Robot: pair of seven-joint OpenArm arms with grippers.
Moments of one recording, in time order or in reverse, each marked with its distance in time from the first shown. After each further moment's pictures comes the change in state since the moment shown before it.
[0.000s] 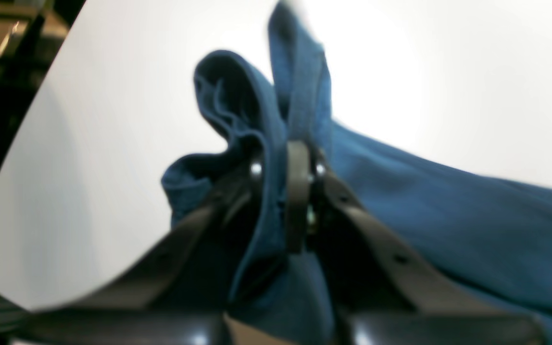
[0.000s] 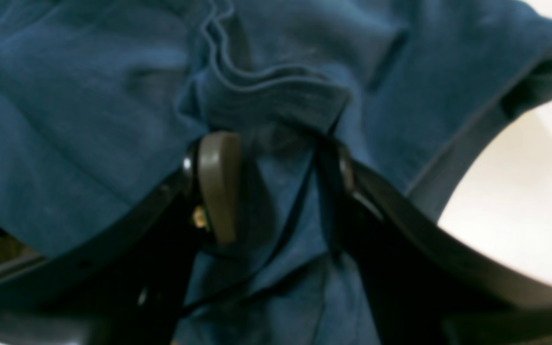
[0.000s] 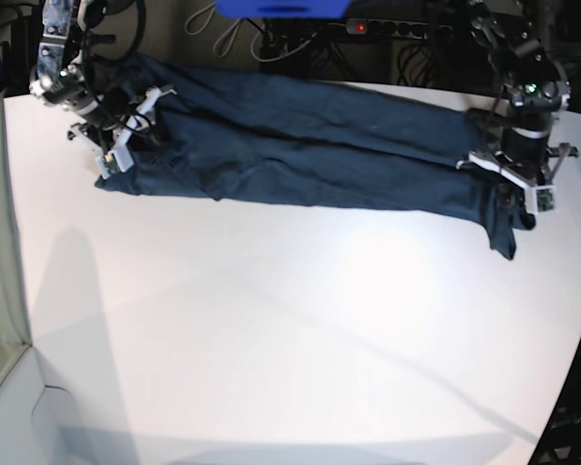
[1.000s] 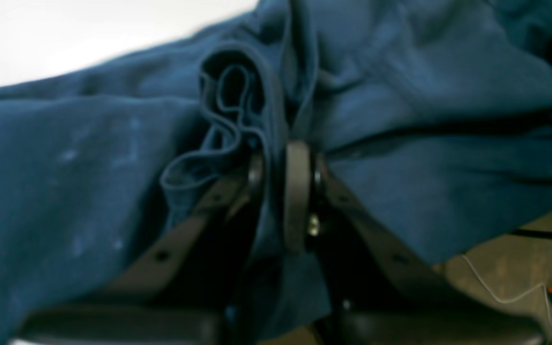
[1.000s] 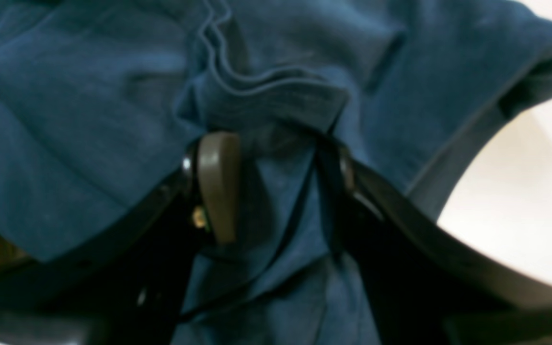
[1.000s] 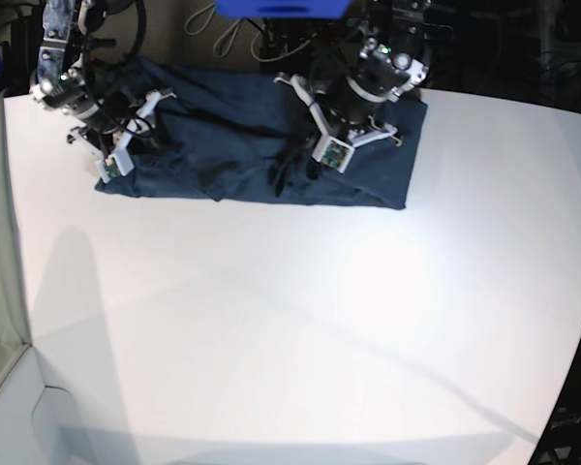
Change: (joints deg) left arm 9.7 1.7 40.9 -4.2 6.4 0.9 -0.3; right arm 1.1 0.0 -0.1 -0.1 -0.4 0.0 -0.7
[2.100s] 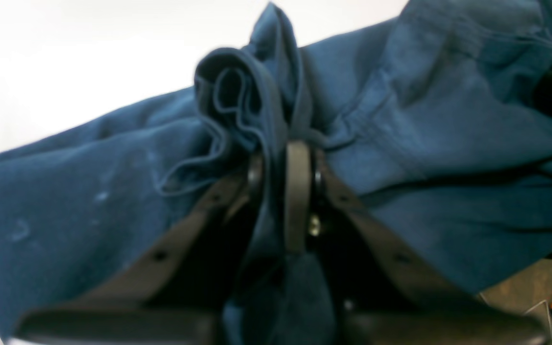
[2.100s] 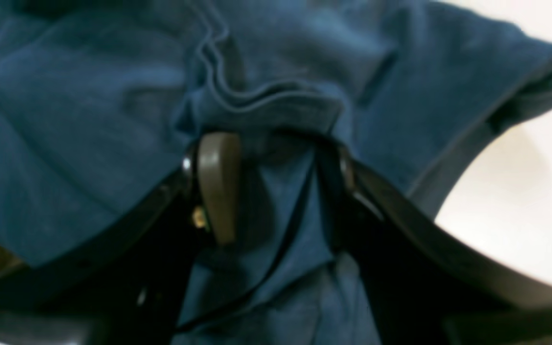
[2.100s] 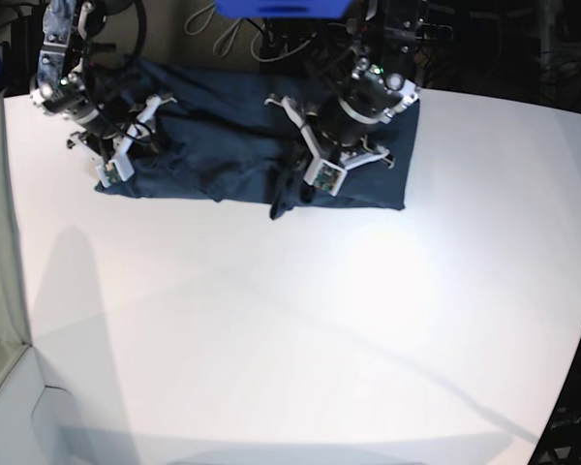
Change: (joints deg) left arm -4.4 1.6 0.3 -1.3 0.0 0.0 0.6; right arm 1.1 0.0 0.0 0.0 -0.1 0.0 -0.6
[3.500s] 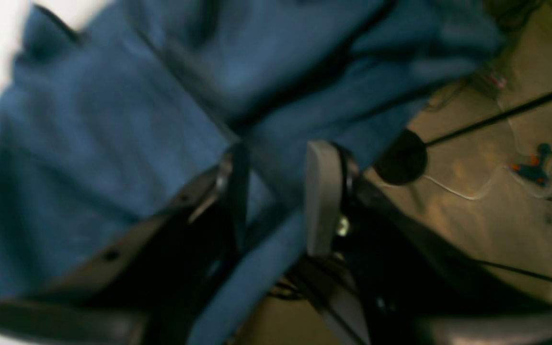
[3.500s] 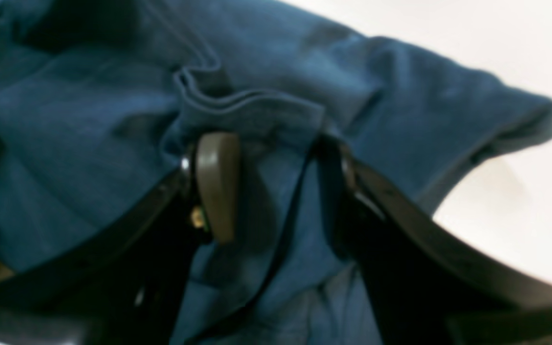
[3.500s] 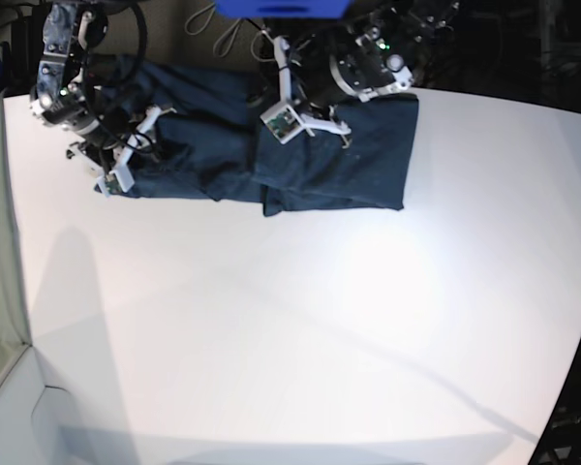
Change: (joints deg) left arm -2.5 -20.1 22.1 5.5 -13.6 -0.4 2.2; right arm 2.5 -0.1 0.0 -0.1 -0.3 0.0 -1.9
